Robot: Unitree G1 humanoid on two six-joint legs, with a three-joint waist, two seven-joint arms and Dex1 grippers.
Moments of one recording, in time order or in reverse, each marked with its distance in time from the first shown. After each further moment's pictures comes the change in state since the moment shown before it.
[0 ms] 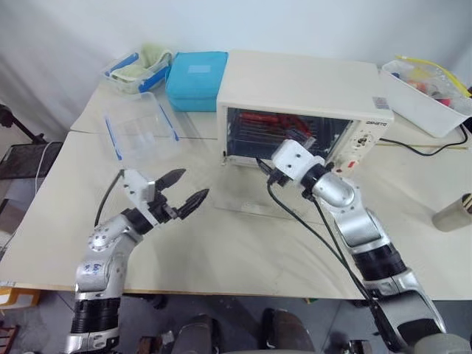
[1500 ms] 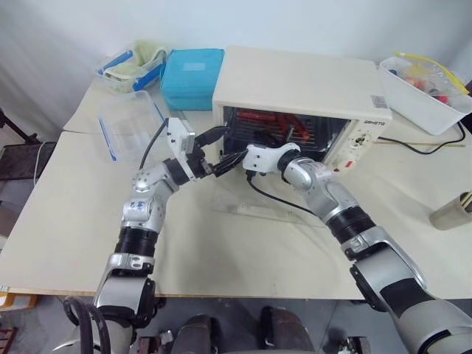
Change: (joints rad) left arm -0.599 -0.114 -0.167 0.623 0.062 -0.216 -0.187; right arm -0.223 0.048 0.143 0.375 -0.360 -0.123 -0.192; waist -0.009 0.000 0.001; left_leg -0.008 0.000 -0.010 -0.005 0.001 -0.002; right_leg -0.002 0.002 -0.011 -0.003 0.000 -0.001
